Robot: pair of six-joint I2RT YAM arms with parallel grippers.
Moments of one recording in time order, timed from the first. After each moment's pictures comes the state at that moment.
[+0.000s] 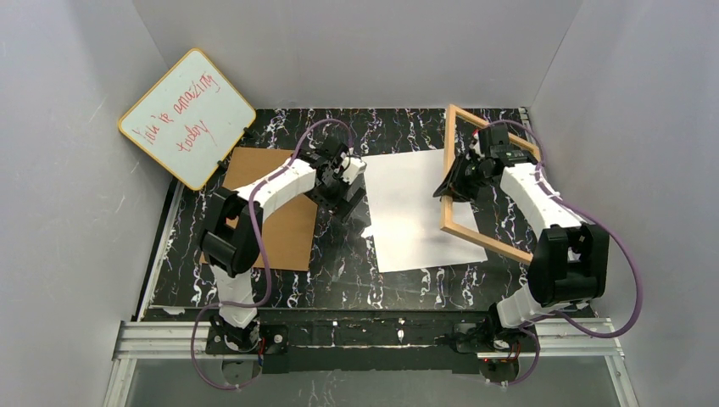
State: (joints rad) left arm -0.54 1.87 1.45 -0.82 0.10 0.16; right arm 0.14 1.53 1.24 -0.75 -0.44 0.54
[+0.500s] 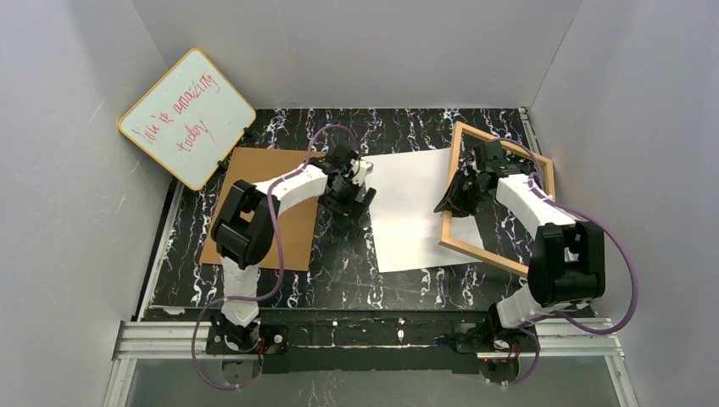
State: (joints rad) left arm -0.56 1.99 1.42 -0.64 0.18 -0.02; right arm 0.14 1.53 1.06 -0.66 -0.38 0.56
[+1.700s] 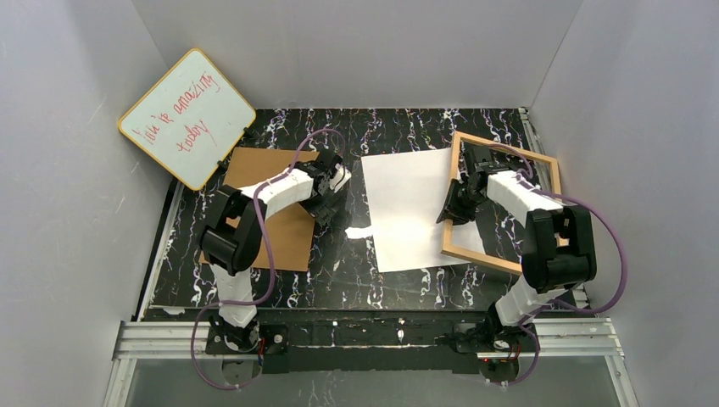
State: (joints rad) left arm -0.52 1.89 1.28 -0.63 -0.32 0.30; right arm 0.17 1.63 1.07 -0.72 -0.24 0.50
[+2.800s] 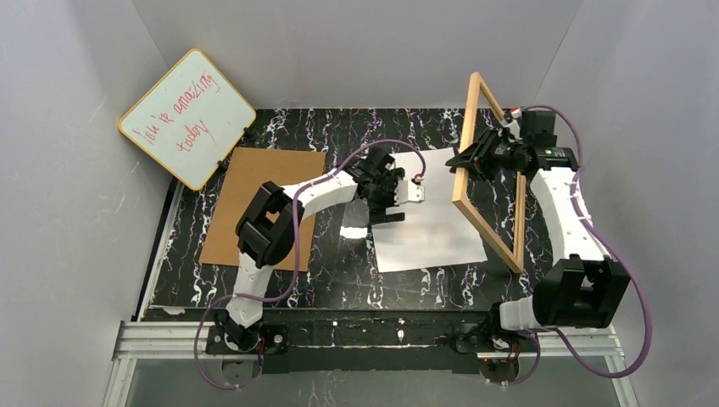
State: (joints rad) left arm -0.73 2.10 1.59 -0.47 0.31 0.83; right arm 0.01 1.40 1.31 -0.71 -0.69 0.72
